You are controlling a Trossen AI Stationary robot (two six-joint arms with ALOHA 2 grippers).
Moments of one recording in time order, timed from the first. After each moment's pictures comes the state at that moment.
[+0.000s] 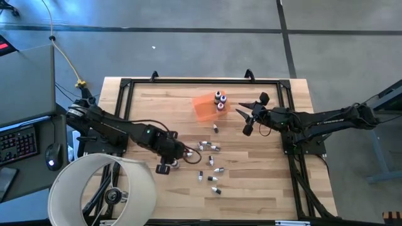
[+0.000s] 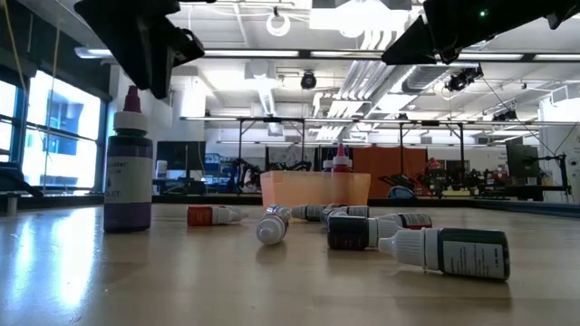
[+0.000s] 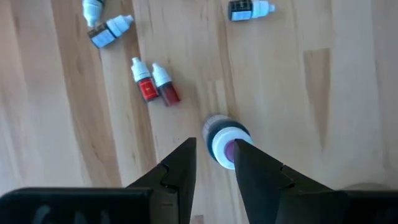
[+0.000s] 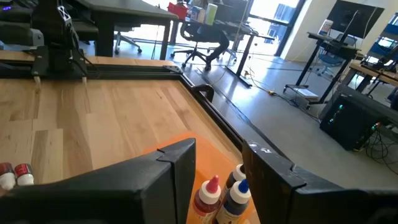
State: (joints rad) left arm -0.32 1.49 1.22 -0.91 -0.04 -0.17; right arm 0.03 0.89 0.53 0.16 0.56 -0.11
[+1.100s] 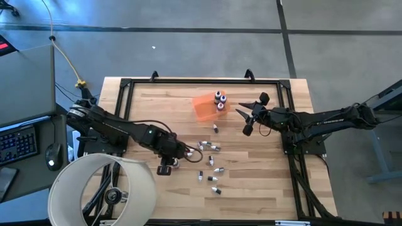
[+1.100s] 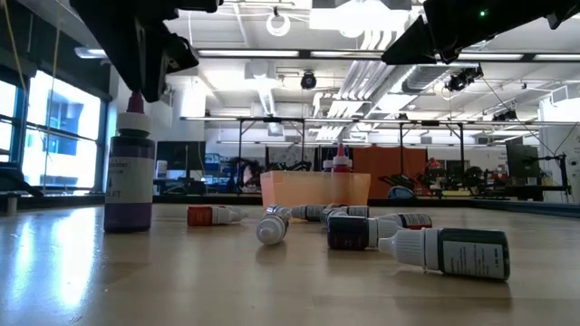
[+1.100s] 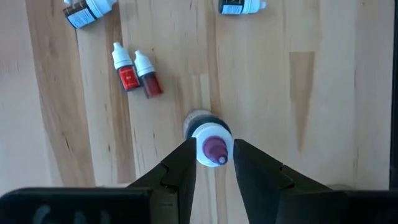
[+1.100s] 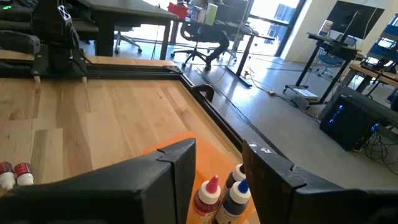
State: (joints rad) left arm -0.31 1.52 1.22 -0.91 0.04 -0.25; right arm 0.03 0.89 0.53 0.16 0.56 -0.11
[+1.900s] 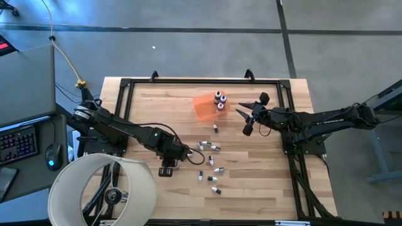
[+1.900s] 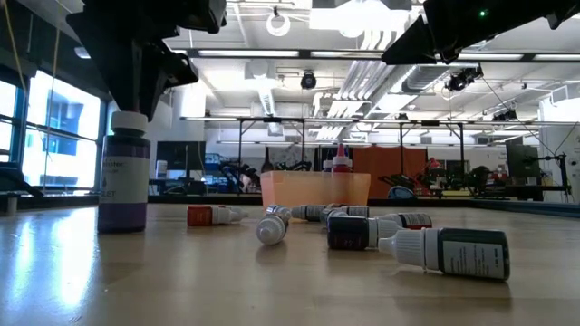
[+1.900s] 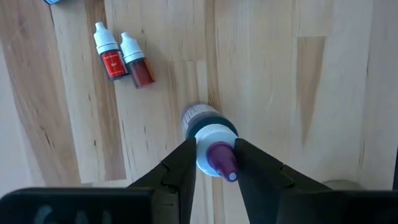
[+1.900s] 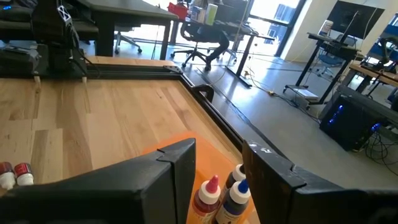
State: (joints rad) left arm -0.31 1.59 1.22 -0.92 0.07 -0.26; right arm 0.03 0.89 0.53 0.16 0.56 -0.11
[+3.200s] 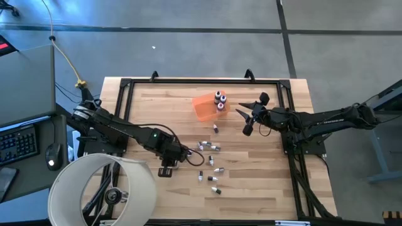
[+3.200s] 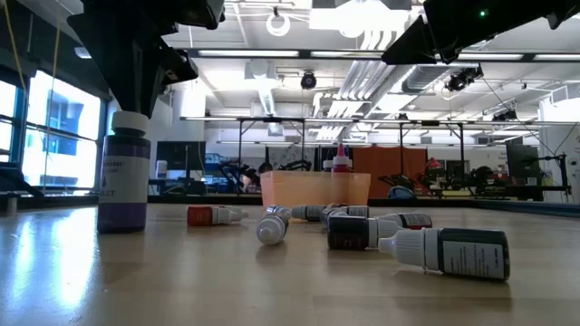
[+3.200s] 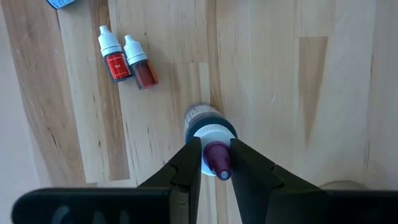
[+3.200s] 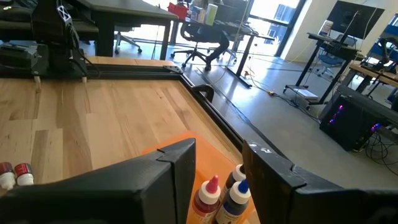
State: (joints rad) left arm -0.32 1.59 1.22 -0.92 0.04 -0.26; right arm 0.03 0.89 0.53 0.16 0.56 -0.11
